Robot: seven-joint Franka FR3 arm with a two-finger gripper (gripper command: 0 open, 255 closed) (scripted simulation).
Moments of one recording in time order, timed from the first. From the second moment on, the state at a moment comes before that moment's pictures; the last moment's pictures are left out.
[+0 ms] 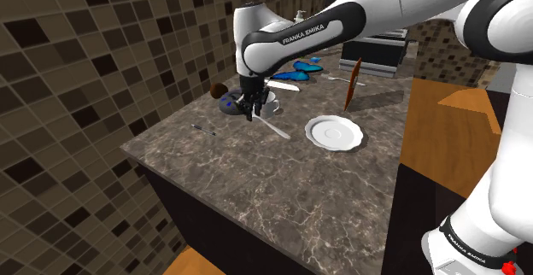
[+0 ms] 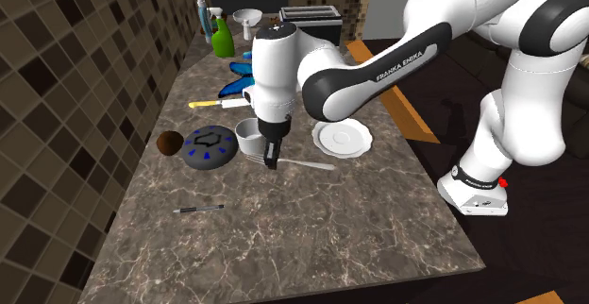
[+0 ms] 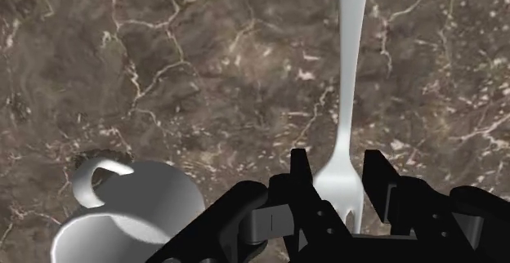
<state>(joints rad) 0.08 0.31 0.28 -1.68 -0.11 2.05 0.28</state>
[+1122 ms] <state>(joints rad) -0.17 0.30 0.17 -1.69 -0.04 2.06 -0.10</state>
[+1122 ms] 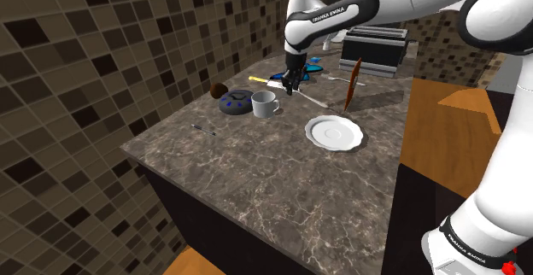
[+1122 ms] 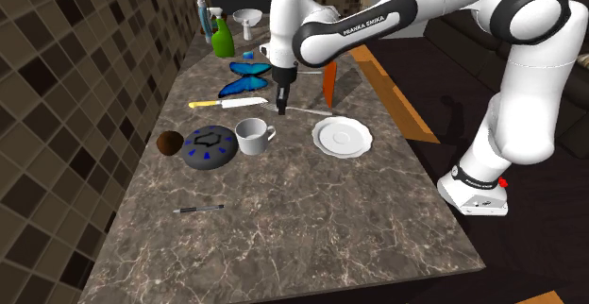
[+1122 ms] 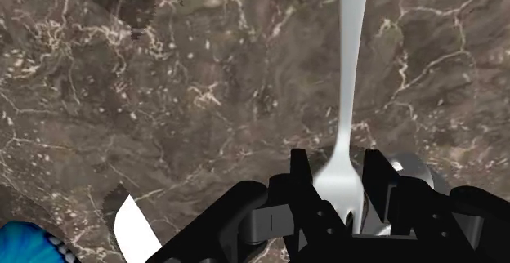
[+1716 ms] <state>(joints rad) -0.28 0.38 0.12 -1.58 -0.02 2.03 -0.28</state>
